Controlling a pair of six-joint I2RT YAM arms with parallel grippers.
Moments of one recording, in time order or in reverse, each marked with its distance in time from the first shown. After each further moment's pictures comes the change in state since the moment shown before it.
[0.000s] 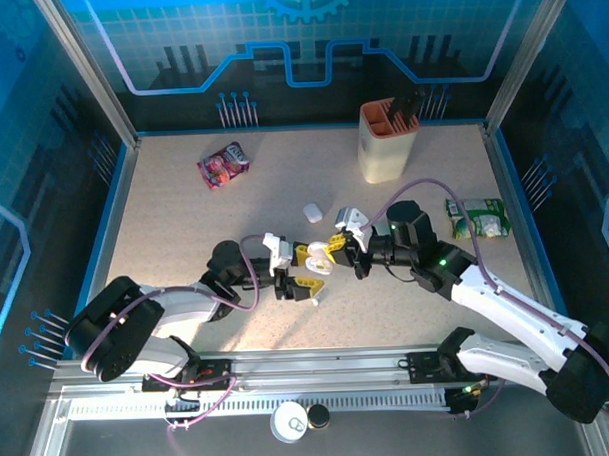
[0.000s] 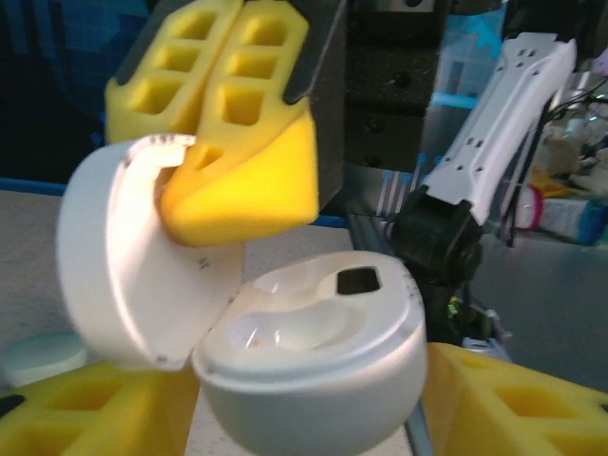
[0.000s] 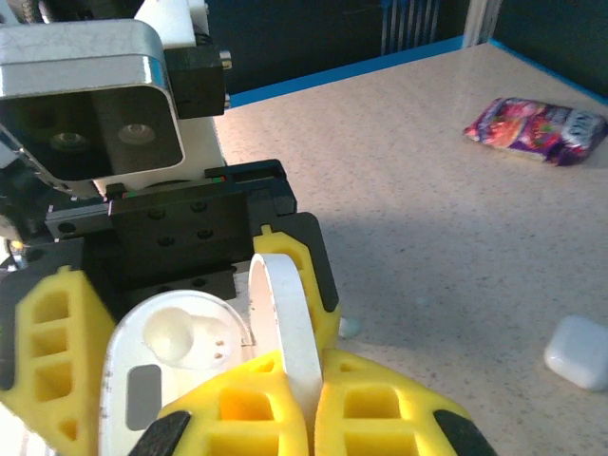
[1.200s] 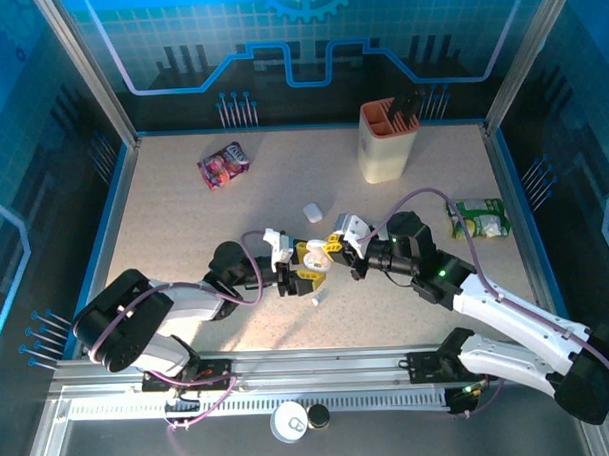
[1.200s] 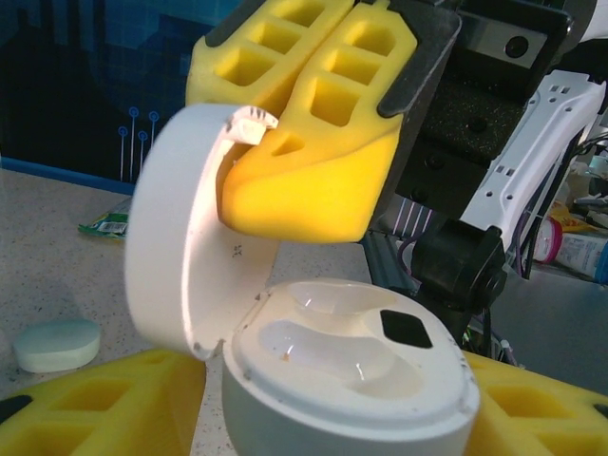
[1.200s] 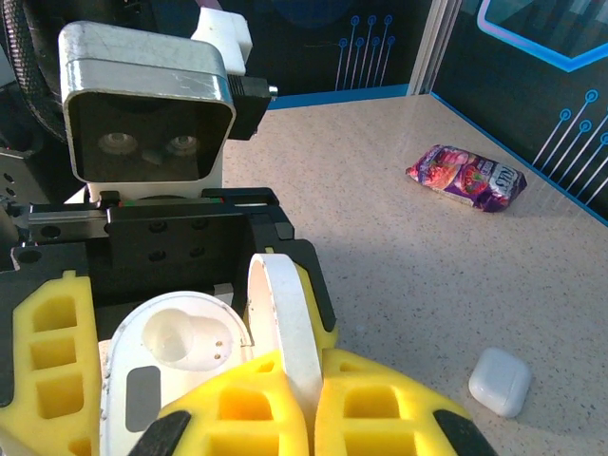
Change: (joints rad) left arm -0.003 0.061 0.000 0.098 -0.054 -0.100; right arm 0.067 -0.031 -0.056 0.108 0.144 -0.082
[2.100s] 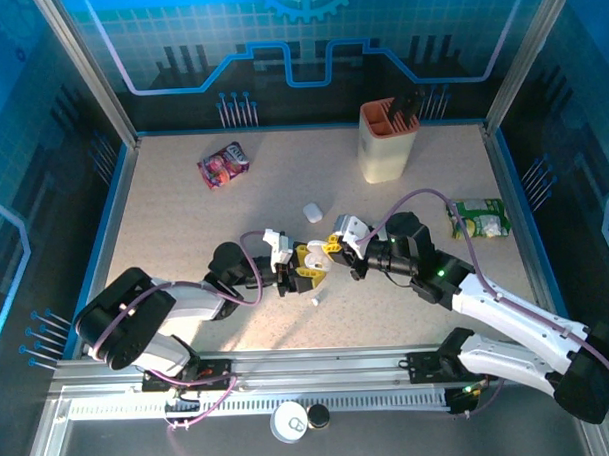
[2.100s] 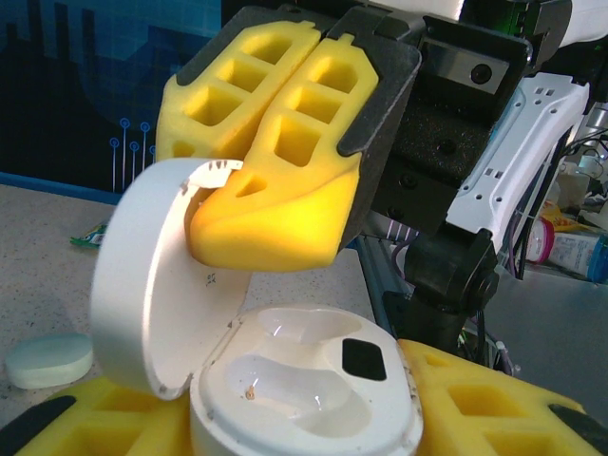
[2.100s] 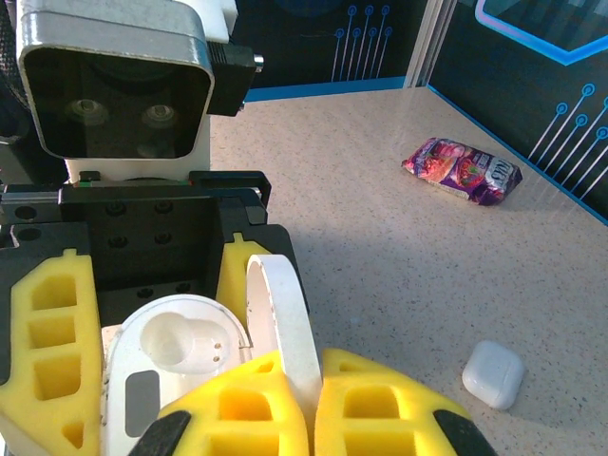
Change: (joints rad) left arm 0.000 0.015 0.000 0.039 0.015 -0.002; right arm 0.000 0.007 -0.005 -0.001 0.012 -0.015
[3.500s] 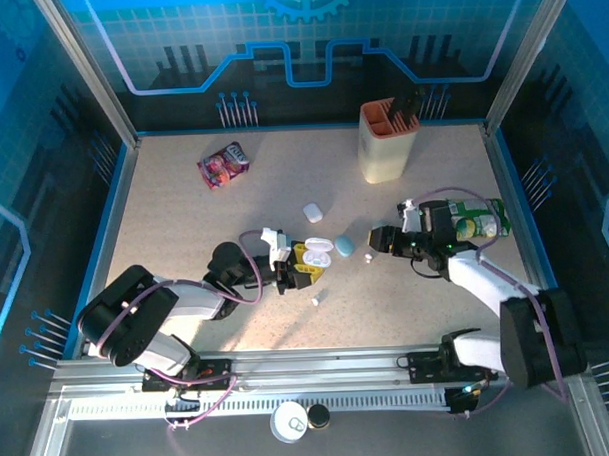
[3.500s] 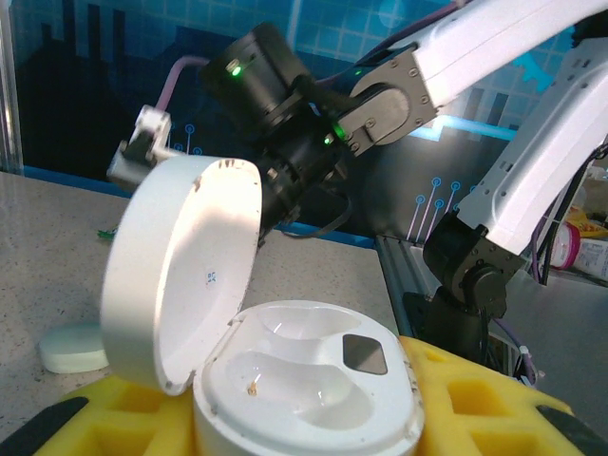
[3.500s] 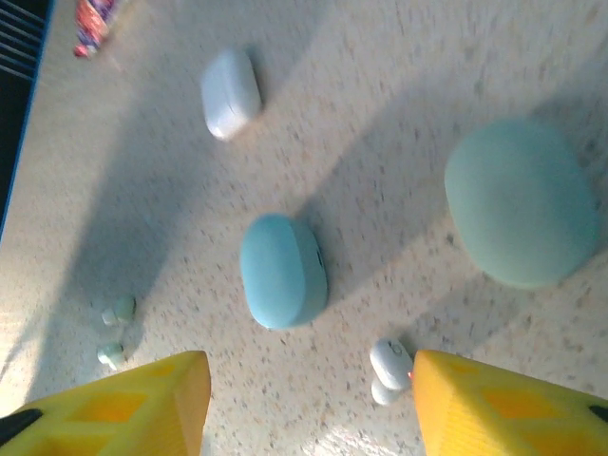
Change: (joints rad) left arm 0.021 0.018 -0.010 0.021 -0.027 0.002; right arm -0.571 0.314 -0.134 -0.024 -0.189 0.687
